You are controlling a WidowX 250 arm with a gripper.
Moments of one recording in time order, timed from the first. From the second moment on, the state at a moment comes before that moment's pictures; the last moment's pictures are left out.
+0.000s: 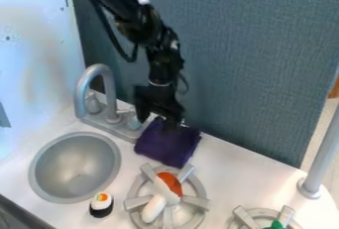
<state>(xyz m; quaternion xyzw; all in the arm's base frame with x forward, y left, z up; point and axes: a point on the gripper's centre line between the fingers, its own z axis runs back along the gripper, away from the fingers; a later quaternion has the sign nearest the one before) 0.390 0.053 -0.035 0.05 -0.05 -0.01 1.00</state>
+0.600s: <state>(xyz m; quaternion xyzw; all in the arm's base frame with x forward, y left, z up) 0.318 0.046 -0.015 0.00 -0.01 -0.03 1.00</state>
